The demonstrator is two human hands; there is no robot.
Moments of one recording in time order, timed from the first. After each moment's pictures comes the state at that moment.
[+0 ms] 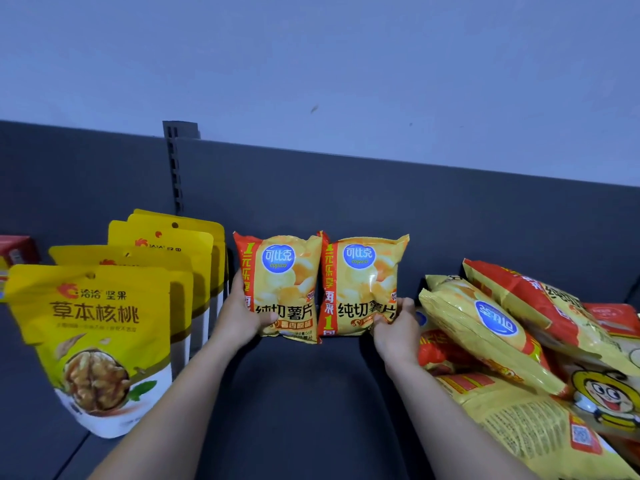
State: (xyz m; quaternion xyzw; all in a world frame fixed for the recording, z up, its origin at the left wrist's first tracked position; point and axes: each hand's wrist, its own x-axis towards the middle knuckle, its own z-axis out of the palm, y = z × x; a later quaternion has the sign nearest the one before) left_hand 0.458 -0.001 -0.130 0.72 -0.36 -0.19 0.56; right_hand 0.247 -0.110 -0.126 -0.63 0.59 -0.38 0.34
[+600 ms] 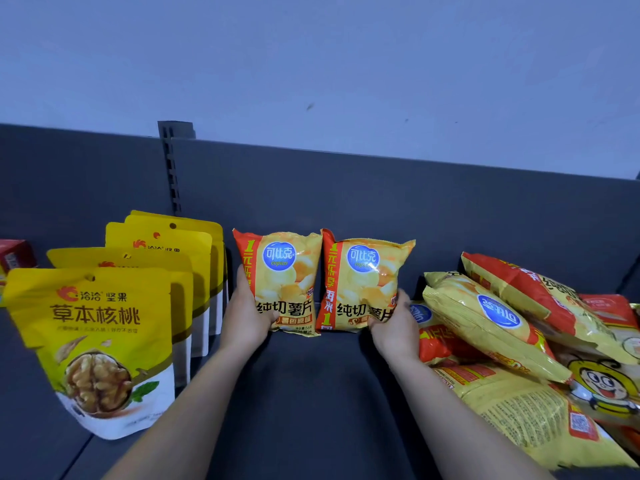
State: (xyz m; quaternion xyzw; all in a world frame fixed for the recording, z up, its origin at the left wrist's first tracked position) left_hand 0.449 -0.012 -0.139 0.77 -0.36 -0.10 0.52; right_hand 0.244 -0.109 -0.127 -0.68 0.58 -0.35 0.28
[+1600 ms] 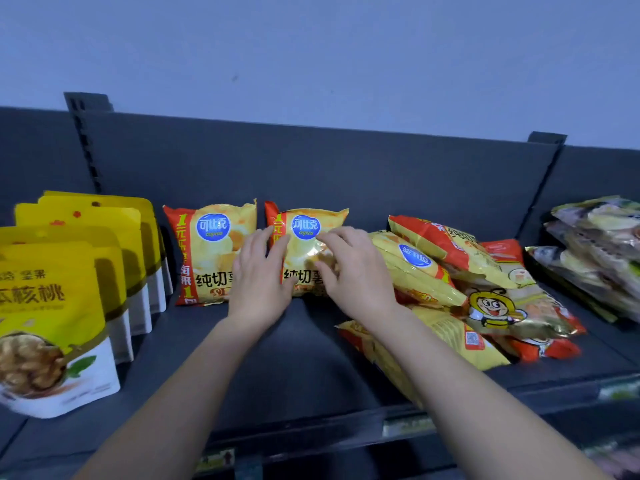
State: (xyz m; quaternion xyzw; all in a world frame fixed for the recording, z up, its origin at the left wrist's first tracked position) left_hand 0.334 -0.011 -0.101 0.72 -0.58 0.13 0.36; right_hand 0.182 -0.054 -0.063 -0.85 0.33 -0.42 -0.06
